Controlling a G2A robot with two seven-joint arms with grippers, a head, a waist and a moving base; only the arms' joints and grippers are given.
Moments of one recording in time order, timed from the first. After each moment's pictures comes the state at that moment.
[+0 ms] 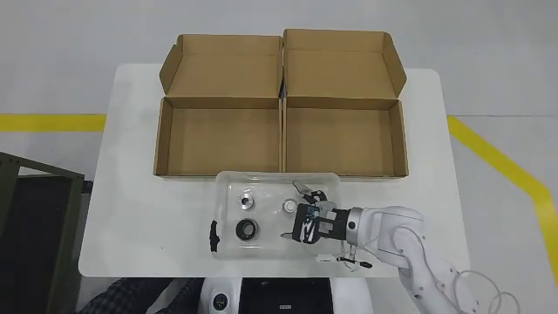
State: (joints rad) left arm -0.01 -0.37 -0.75 -1.25 2.03 -0.40 0.22; right arm -1.45 -1.16 1.14 -1.96 -1.49 -0.83 0.34
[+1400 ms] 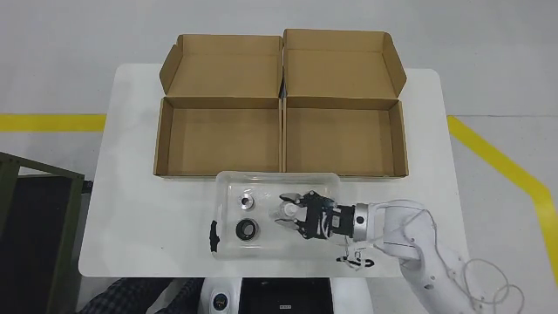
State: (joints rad) left arm -0.01 -0.37 -0.75 -1.25 2.03 -0.40 0.22; right arm -1.42 -1.13 1.17 -1.93 -1.22 -0.89 0.23
